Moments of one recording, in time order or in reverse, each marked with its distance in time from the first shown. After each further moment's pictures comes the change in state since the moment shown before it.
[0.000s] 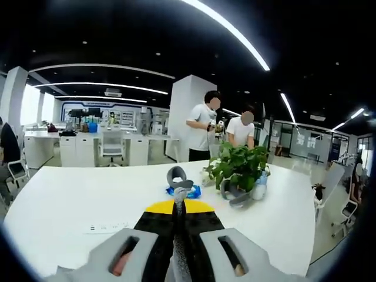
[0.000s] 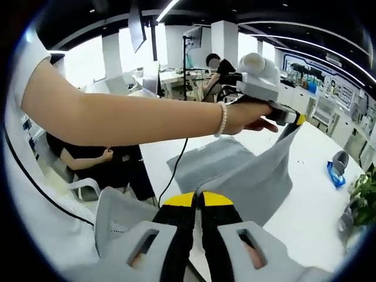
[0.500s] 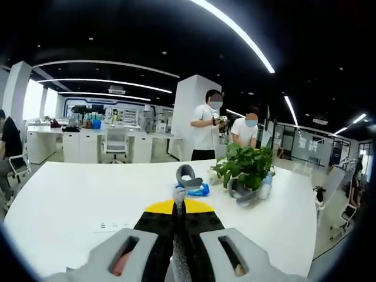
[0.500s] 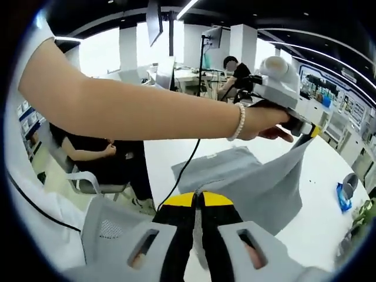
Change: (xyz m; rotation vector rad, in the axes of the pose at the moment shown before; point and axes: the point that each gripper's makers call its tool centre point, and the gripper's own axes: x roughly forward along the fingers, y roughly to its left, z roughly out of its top) left arm -0.007 0.048 -0.010 -0.035 0.012 0.012; right arm 0.057 0.009 0.015 -0.097 0.006 0.073
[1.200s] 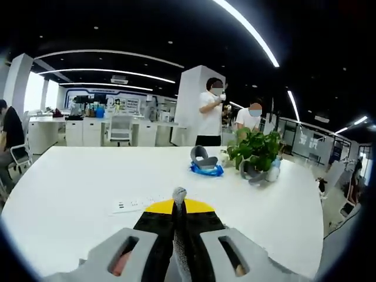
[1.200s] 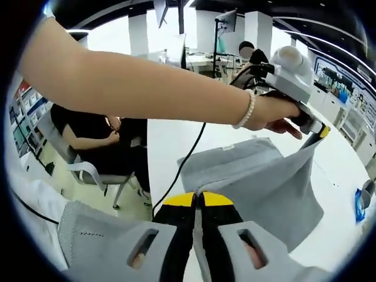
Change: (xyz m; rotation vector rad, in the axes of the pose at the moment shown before) left arm -0.012 0.081 -0.076 -0.015 0.079 0.008; right arm 0.097 0.010 -0.021 -0.009 0.114 0.112
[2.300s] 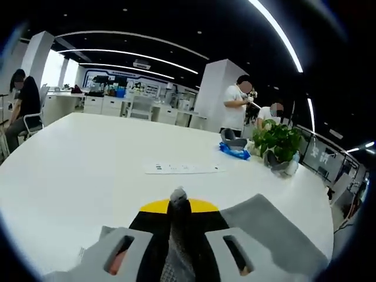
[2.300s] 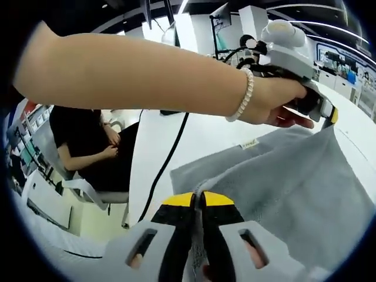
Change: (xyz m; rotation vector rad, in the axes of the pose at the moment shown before) left arm -0.009 0.092 -0.085 -0.142 0.062 0.099; right arm 0.136 -0.005 -0.014 0.104 -0.092 0.098
